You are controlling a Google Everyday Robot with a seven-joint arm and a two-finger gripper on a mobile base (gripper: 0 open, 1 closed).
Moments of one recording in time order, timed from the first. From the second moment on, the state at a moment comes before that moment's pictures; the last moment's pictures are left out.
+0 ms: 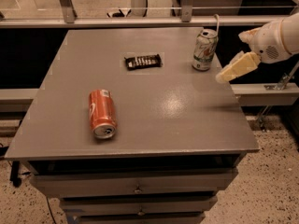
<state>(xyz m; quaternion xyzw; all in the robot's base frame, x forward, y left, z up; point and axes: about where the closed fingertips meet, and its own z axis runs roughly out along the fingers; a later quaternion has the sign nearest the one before) 0.612 -0.235 0.914 -0.47 0.78 0.10 0.40</state>
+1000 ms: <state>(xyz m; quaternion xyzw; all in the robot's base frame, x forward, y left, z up) 0.697 -0.216 0.897 -0.41 0.72 0.18 0.53</state>
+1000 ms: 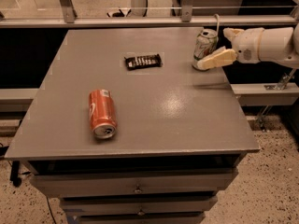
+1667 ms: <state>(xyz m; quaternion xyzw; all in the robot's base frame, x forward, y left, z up) 0.730 -0.203 0.889 -0.38 0.71 0.21 0.55</state>
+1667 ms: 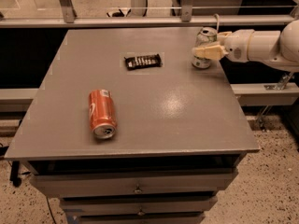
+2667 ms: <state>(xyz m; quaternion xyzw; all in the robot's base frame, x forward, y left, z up) 0.707 -0.139 0.947 -0.39 0.66 0.28 0.58</state>
